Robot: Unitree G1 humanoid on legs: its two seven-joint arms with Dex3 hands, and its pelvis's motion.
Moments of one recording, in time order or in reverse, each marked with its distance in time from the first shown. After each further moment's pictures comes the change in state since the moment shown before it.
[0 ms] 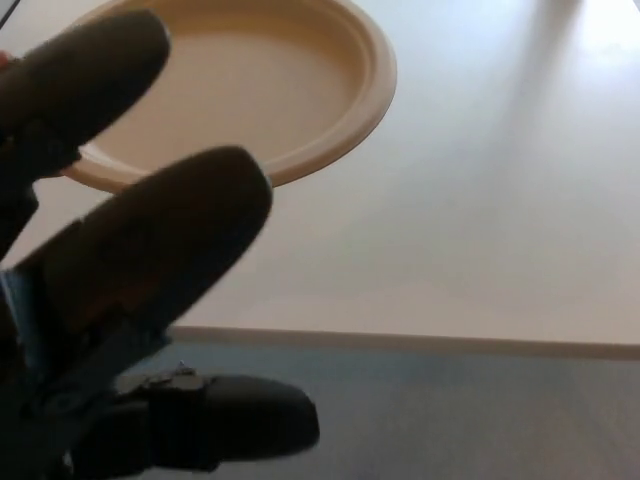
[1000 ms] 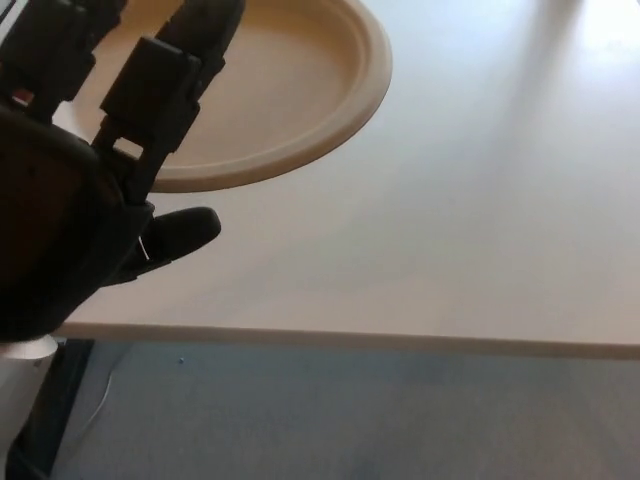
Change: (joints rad) left_arm -0.152 0.243 0.020 0.247 0.393 0.347 -0.238; right_arm -0.032 -0.006 -0.004 0.003 0.002 0.002 0.018
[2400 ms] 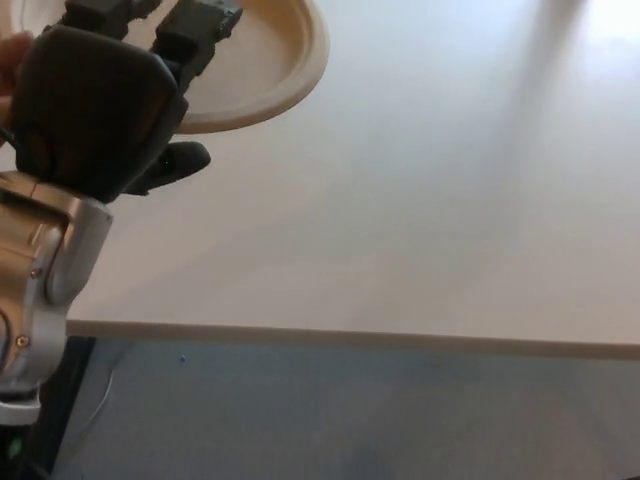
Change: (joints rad) left_arm -0.374 0.098 -0.242 0.550 0.187 0.213 0.123; right_arm -0.044 -0.005 -0.003 0.002 0.001 0.009 0.021
